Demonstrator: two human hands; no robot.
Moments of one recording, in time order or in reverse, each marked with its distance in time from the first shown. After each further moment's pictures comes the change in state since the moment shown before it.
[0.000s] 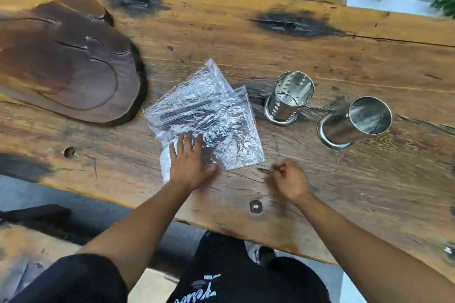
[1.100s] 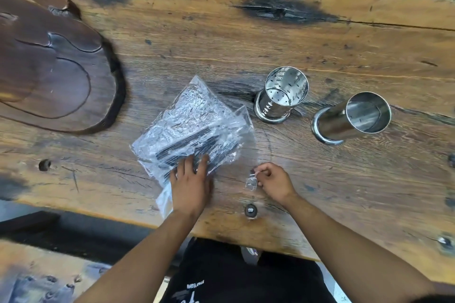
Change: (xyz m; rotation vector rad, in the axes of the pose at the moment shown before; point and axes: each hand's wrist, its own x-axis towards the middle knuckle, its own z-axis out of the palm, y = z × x) left_hand -0.027 0.033 0.024 0.004 0.042 0.010; right_hand 0.017 -0.003 0.027 0.374 -0.125 0.156
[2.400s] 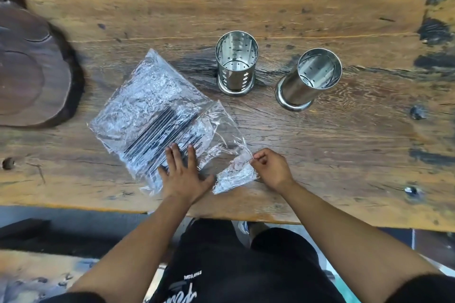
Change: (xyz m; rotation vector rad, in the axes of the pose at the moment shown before) left_hand -0.027 0.044 0.052 0.138 -0.390 -0.079; right_hand -0.033 0.068 -0.052 -0.144 0.116 -0.058
